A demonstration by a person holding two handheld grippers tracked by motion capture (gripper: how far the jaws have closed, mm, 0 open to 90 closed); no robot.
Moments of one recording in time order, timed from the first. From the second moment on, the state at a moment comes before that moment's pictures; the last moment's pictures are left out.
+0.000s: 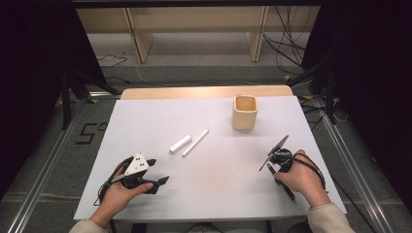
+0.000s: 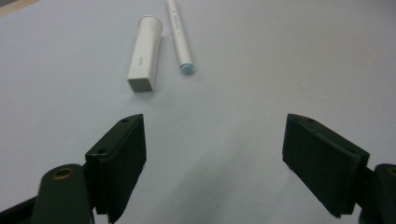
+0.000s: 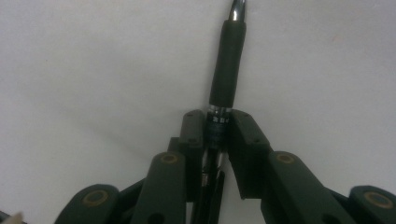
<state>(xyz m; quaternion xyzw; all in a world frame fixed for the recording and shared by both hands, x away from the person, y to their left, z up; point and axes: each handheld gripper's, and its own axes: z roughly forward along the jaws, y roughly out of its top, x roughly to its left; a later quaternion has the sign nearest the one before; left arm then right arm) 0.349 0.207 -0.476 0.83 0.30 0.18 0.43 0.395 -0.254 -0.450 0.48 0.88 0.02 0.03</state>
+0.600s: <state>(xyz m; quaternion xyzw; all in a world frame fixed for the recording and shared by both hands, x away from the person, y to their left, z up) 0.349 0.207 -0.476 0.83 0.30 0.18 0.42 0.396 -0.253 -0.450 0.49 0.87 0.02 0.03</state>
